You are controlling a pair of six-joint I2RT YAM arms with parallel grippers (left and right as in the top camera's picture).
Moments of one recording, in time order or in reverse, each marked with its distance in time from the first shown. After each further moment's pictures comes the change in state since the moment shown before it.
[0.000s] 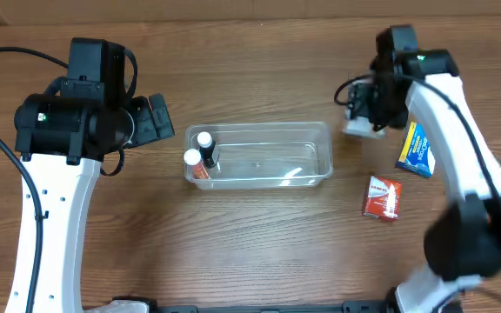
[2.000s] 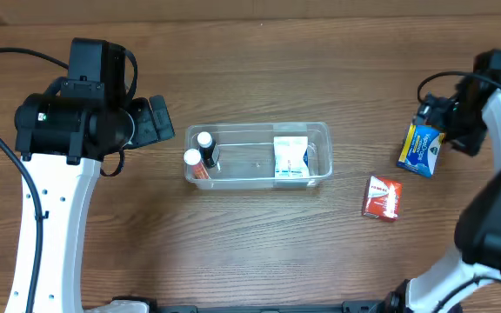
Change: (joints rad) left arm 0.000 0.001 0.000 -0.010 0.003 0.003; right arm -0.466 0.128 -0.139 0.129 -0.036 -0.082
